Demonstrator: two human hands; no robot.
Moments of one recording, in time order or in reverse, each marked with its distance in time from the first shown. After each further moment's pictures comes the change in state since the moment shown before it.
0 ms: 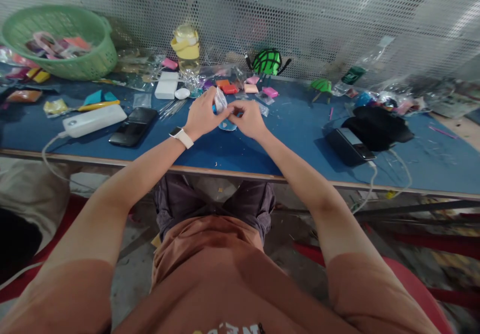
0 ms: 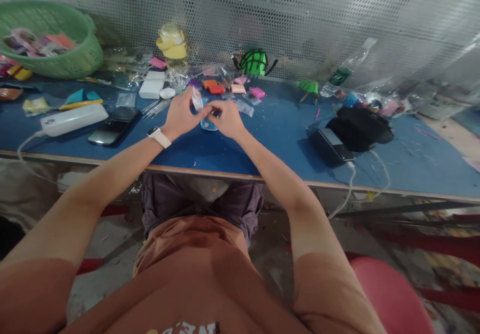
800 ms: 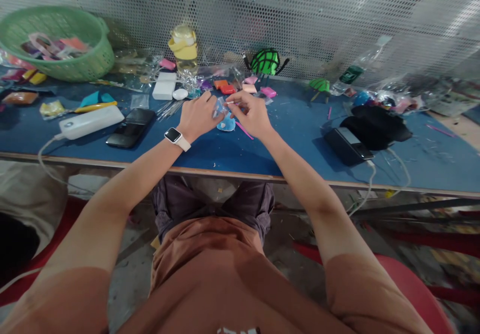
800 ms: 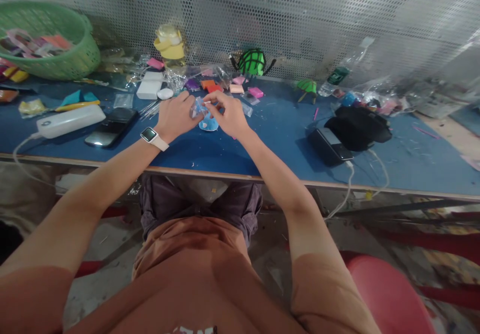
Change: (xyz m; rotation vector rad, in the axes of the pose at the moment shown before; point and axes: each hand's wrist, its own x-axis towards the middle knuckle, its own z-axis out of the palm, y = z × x) left_hand -0.001 0.016 -0.017 0.236 -0.143 -0.072; right_hand -0.007 -0.014 -0.015 0.118 0.056 -0.063
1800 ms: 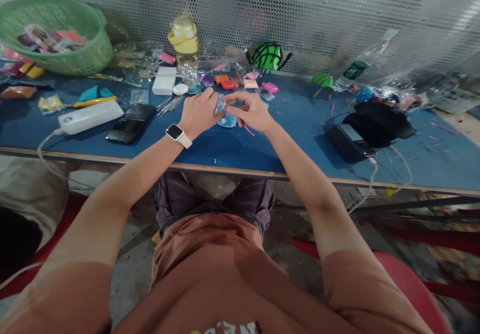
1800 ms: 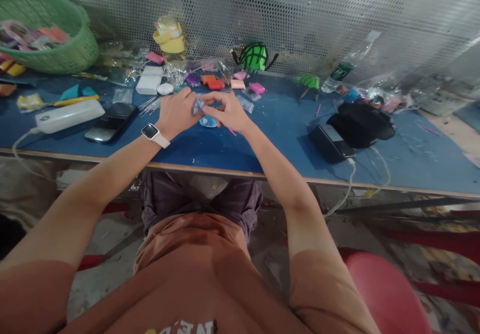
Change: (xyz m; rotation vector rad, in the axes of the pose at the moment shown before) left_hand -0.002 0.019 -0.018 0.120 -0.155 -0.066; right_hand 0.003 0.008 -0.003 0.229 -0.198 0.090
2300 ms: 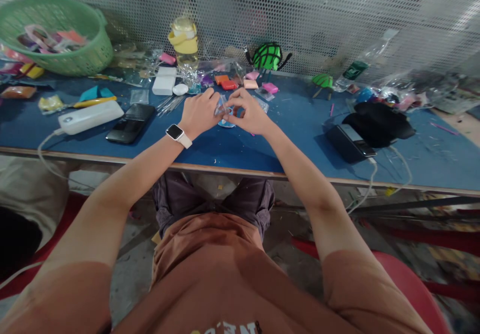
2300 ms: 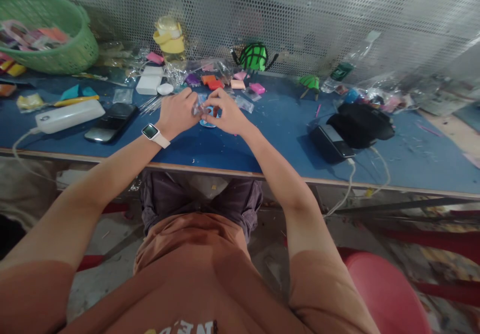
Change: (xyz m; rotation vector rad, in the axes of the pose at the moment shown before) left_hand -0.001 0.005 -0.006 0.053 -0.037 -0.019; right_hand 0.004 0.019 -0.007 -0.397 -0.032 -0.178
